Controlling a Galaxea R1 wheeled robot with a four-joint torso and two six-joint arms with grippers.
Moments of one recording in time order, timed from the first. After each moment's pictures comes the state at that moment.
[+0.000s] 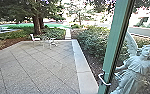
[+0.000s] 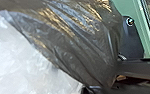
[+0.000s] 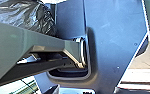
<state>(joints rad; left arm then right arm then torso) 1.54 2.99 -2.66 -0.19 -0.09 0.18 -1.56 3.09 -2.73 -0.02 -0.05 0.01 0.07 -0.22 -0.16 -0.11</state>
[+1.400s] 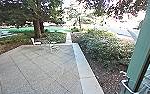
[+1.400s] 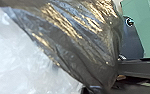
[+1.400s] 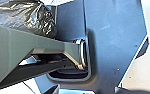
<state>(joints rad) 1.55 2.99 -2.66 -0.19 -0.09 0.18 -1.57 3.09 -2.73 -0.02 -0.05 0.01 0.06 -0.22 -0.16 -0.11</state>
